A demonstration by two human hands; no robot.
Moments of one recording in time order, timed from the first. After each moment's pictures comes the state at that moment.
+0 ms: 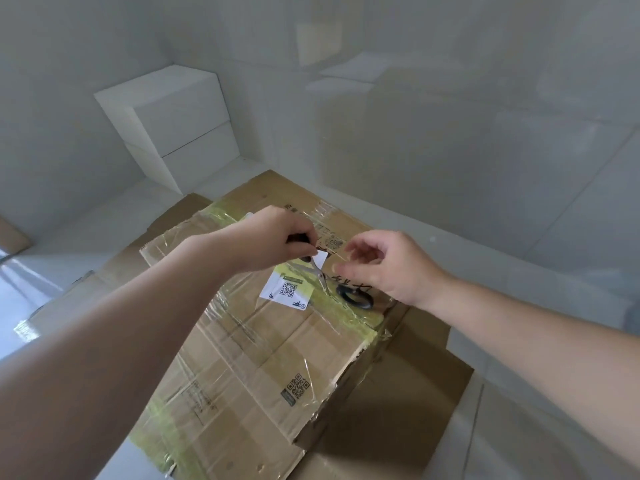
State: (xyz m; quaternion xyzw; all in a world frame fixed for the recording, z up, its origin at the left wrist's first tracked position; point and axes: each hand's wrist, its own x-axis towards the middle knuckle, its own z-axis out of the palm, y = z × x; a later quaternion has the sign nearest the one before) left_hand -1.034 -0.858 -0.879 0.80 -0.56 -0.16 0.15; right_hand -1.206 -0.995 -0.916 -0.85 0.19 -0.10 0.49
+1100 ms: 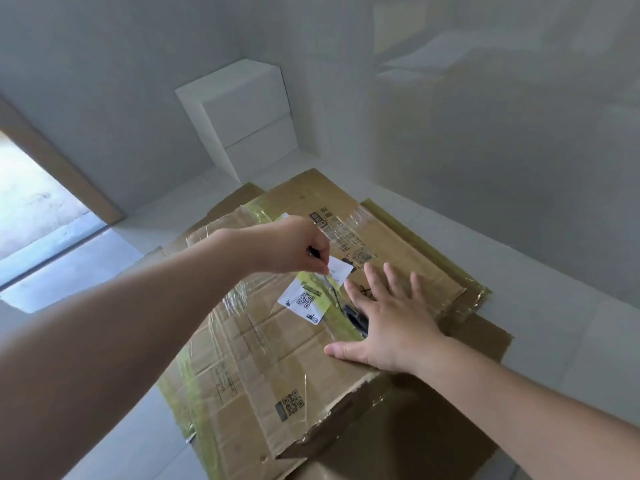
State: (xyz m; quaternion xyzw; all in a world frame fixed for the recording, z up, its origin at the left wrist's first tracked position) left_hand -1.024 -0.877 -0.888 0.85 -0.47 -0.22 0.07; right_hand -1.187 -0.997 -0.989 -0.99 0.09 0.10 0.09
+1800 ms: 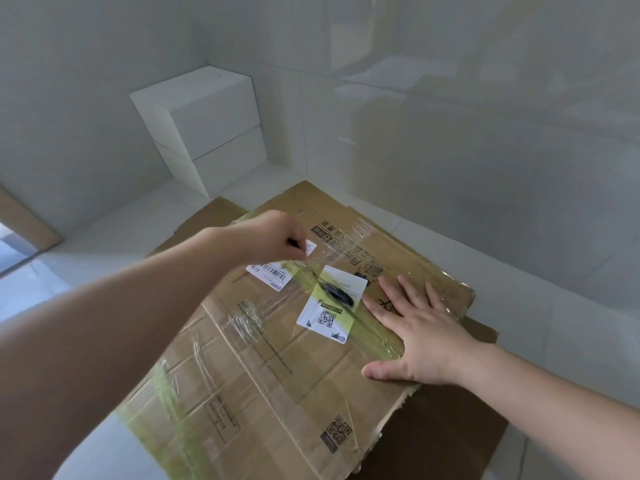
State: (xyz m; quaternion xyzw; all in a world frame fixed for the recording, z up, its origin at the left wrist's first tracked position) left_hand -0.935 -0.849 -0.901 0.84 -0.50 -0.20 0.09; right_hand -1.188 -0.991 -0.982 -0.98 0.11 0.15 0.06
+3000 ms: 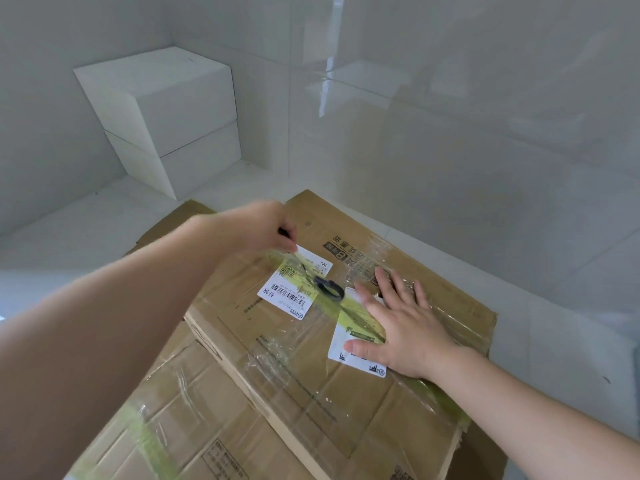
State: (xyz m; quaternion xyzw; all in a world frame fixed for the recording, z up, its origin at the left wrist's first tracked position) left_hand -0.839 -0.850 -0.913 0.82 -0.52 -0.21 0.12; right_hand -1.107 -0.962 -0.991 -0.97 0.21 0.11 0.04
